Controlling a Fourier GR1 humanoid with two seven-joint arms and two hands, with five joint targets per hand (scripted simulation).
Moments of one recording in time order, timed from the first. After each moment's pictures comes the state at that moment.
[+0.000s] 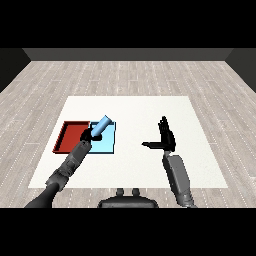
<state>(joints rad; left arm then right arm) -0.75 0.25 -0.33 -0.36 -0.16 0.48 0.22 -0.25 -0.03 0.05 -1.48 -0.14 -0.16 -0.05</state>
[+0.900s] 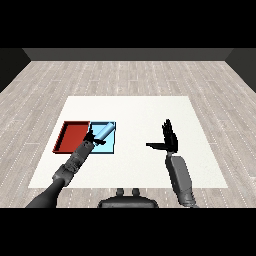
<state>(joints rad) -0.85 0.19 -0.25 -0.12 -0.14 0.41 0.25 -0.24 -0.05 -0.01 -1.37 -0.17 -0.12 -0.13</state>
